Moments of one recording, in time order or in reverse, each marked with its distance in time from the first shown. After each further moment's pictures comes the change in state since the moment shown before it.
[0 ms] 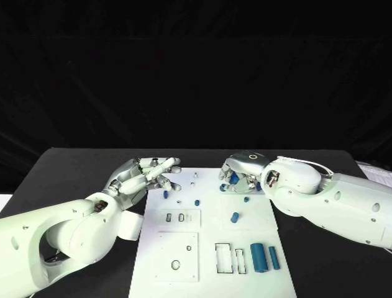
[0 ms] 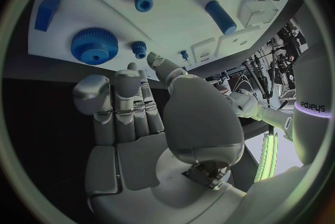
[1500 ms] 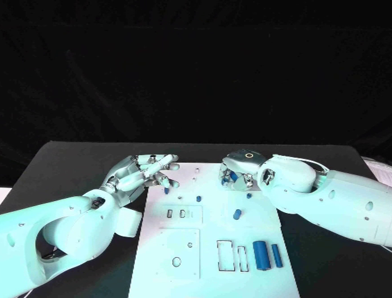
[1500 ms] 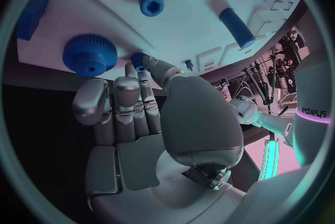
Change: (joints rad) left arm 0.009 -0.015 0.000 0.006 -0.001 0.001 -0.006; left_hand 0.000 0.000 -0.003 -0.003 0.000 0.000 0.000 0.000 -0.001 -0.004 0.004 0.000 0.000 -0.007 0.000 0.006 0.006 0.000 -0.004 0.004 0.000 0.001; right arm 0.001 0.025 0.000 -0.016 -0.049 0.017 -0.012; right_hand 0.090 0.026 0.123 0.020 -0.070 0.074 -0.013 0.004 0.023 0.042 -0.006 -0.004 -0.004 0.000 0.000 0.076 0.075 -0.015 -0.014 -0.007 0.085 0.093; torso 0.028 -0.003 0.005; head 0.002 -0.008
